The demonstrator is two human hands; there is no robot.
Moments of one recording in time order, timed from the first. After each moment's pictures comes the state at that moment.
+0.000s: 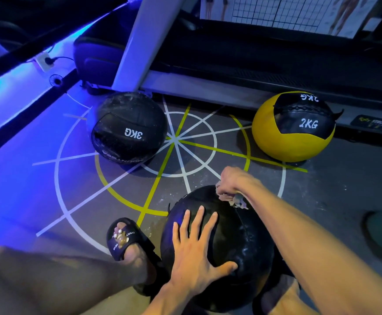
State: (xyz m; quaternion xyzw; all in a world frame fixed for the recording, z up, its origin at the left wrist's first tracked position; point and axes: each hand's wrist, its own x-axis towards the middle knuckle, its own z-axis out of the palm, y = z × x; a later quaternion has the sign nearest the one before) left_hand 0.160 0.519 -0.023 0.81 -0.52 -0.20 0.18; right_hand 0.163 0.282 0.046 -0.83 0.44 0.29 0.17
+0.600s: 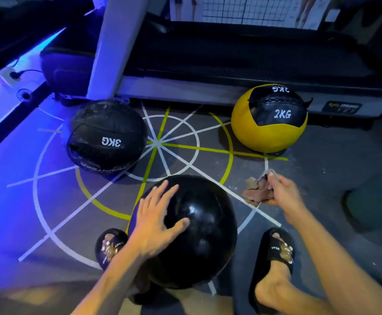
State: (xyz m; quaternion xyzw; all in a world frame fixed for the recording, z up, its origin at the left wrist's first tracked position) left_hand 0.256 0.499 -0.002 0.77 -0.53 -0.24 0.27; right_hand -0.010 0.272 0.025 -0.54 0.61 -0.25 0.53
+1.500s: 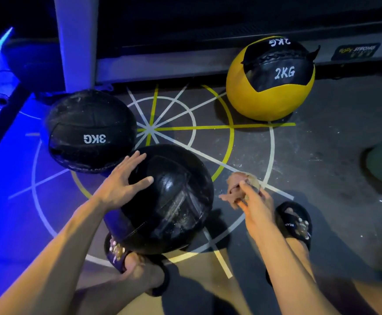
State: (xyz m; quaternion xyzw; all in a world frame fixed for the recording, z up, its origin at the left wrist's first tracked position) left_hand 0.367 0.435 0.008 0.77 -0.51 -0.34 0.19; right_hand 0.042 0.341 -0.057 -0.25 0.56 -0.41 0.67
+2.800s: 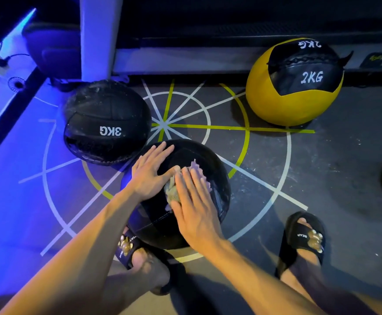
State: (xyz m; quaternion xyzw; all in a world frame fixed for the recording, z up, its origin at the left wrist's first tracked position) left_hand 0.356 0.407 -0.013 0.79 -0.53 -0.27 0.17; right_hand 0.161 0.411 -0.039 -0.90 0.33 -0.19 0.21
